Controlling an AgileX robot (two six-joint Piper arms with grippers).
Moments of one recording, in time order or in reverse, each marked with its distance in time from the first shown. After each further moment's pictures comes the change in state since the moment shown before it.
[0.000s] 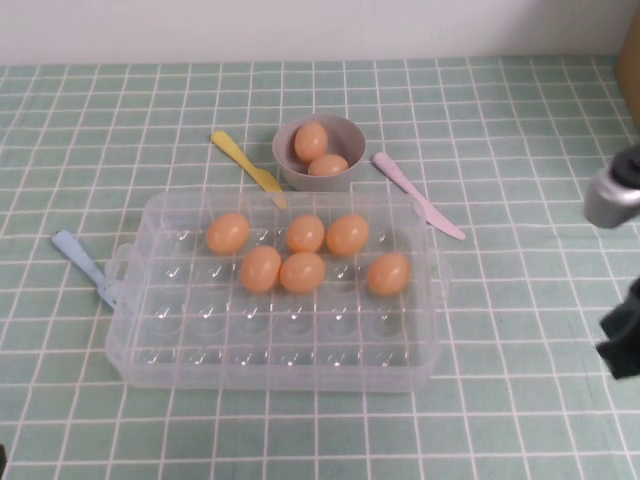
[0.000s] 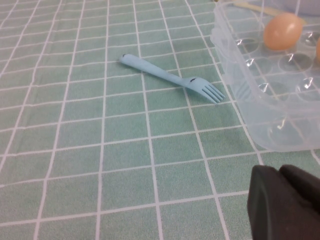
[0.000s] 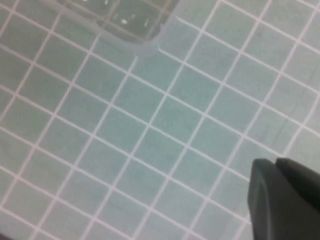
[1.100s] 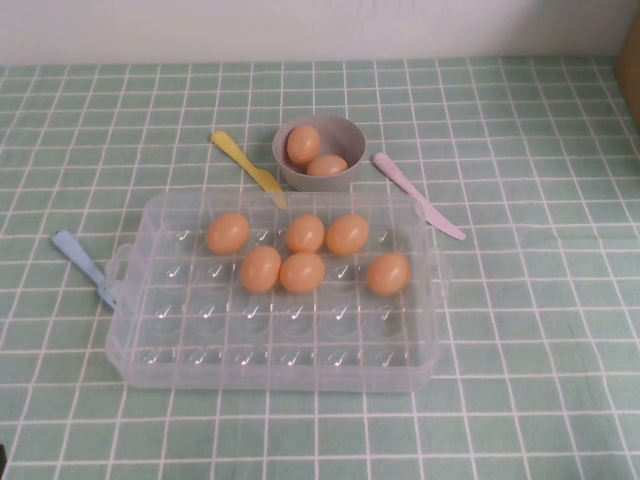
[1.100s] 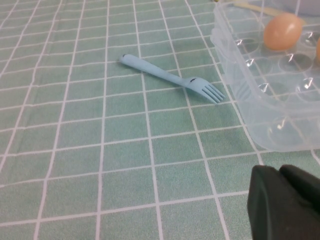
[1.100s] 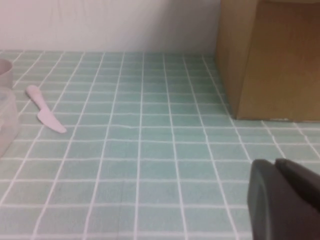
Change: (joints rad) right arm -0.552 -1.072 1.114 0.018 -1.012 -0.073; left arm 0.000 0.000 0.000 0.000 0.000 0.000
